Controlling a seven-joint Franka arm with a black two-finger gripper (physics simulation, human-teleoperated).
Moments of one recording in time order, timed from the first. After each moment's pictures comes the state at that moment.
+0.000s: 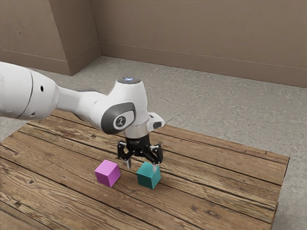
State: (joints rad) arm -0.12 0.22 -0.17 -2.07 -0.03 2.21 -0.51
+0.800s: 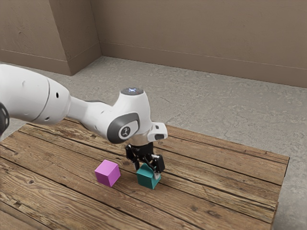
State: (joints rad) arm -0.11 0.33 -0.17 -2.05 -0.01 2.34 -0.13
